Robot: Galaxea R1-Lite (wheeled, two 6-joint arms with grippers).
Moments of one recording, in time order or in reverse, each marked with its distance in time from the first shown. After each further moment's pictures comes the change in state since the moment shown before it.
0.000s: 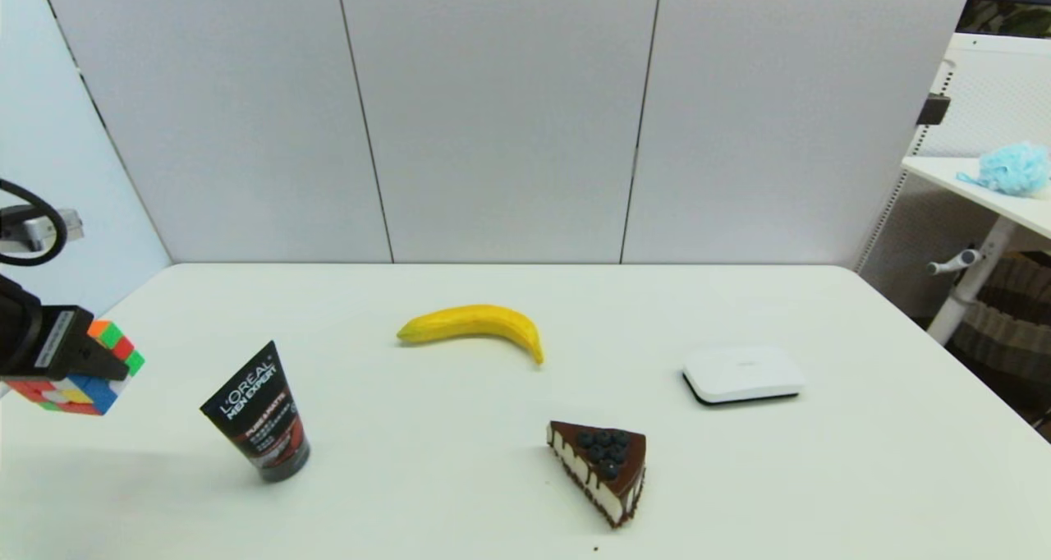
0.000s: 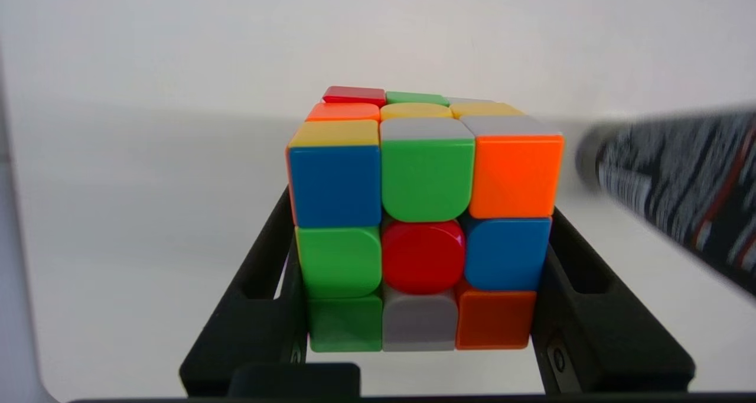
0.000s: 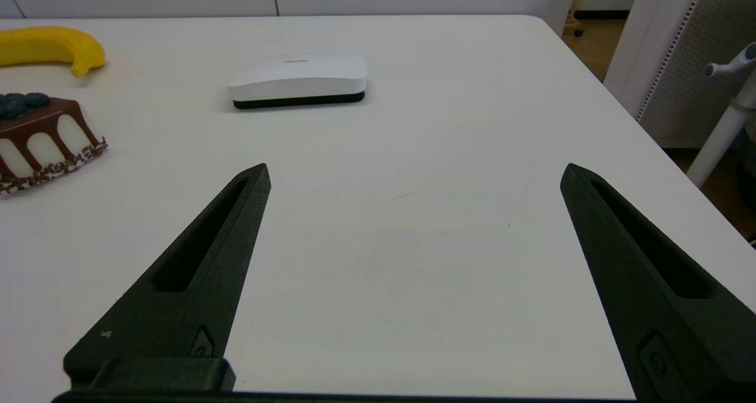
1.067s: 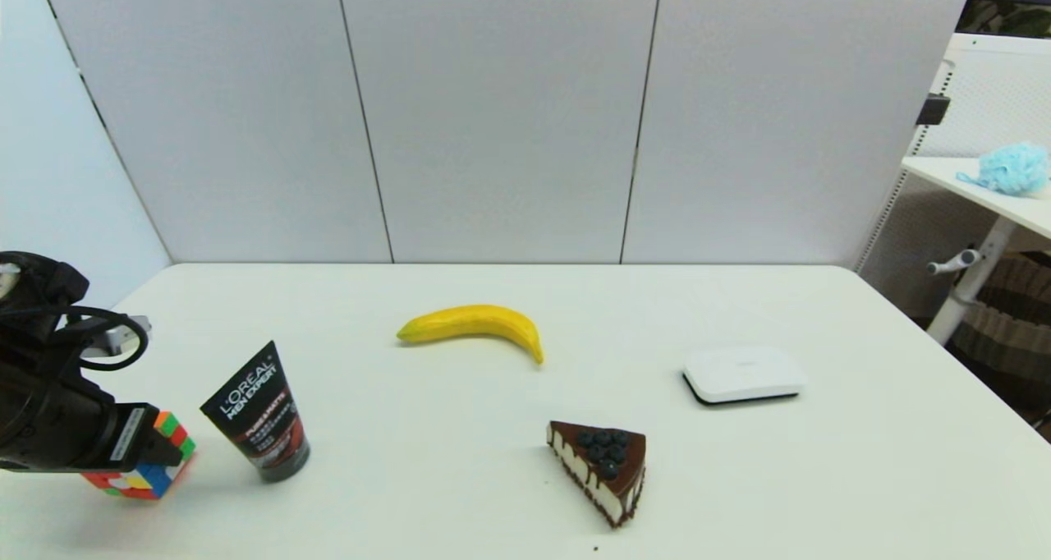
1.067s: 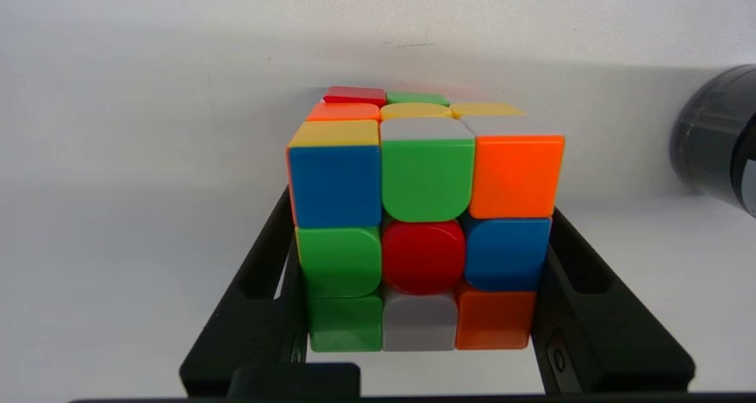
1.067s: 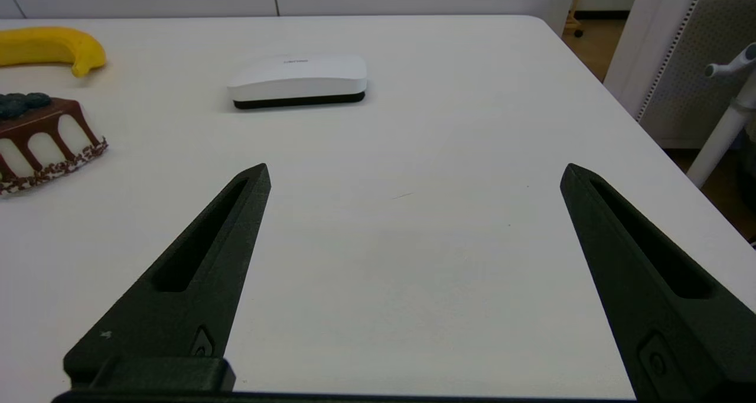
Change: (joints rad) left arm -0.007 0.083 0.394 -0.344 -0.038 -0.005; right arm 0.000 0.000 0.000 0.000 0.000 0.000
